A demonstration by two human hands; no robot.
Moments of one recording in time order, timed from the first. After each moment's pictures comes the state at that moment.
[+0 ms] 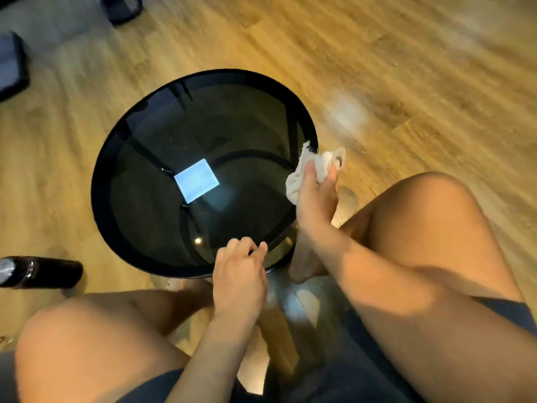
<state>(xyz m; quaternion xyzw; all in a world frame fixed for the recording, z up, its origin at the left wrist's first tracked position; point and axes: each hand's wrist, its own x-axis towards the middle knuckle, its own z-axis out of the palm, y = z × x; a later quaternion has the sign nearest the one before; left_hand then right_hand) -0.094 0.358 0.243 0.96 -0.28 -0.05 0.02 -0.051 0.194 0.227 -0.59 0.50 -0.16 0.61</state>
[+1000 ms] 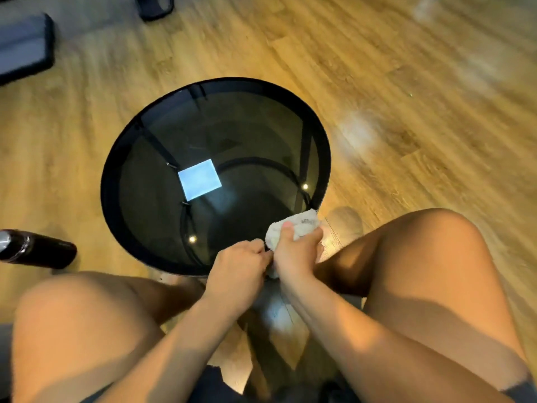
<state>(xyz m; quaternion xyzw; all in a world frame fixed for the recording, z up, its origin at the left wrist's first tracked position) -0.073 0.360 0.251 0.91 -0.41 -0.05 0.05 -0.087 0.257 0.230 -0.63 0.54 -0.01 0.56</state>
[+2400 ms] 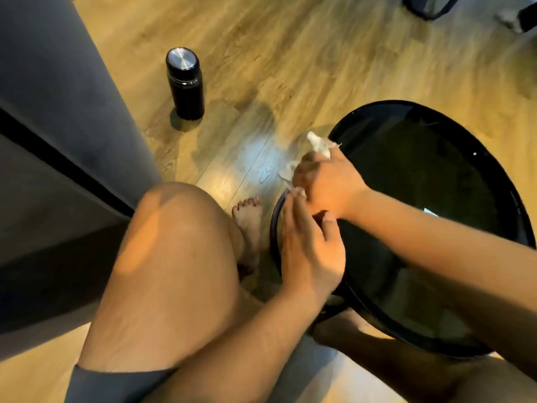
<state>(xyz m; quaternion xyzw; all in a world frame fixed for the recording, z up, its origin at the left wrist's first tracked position) -0.044 0.507 0.257 0.74 0.28 0.00 0.61 0.106 0.474 0.238 -0.83 -0.55 0.00 -0.11</state>
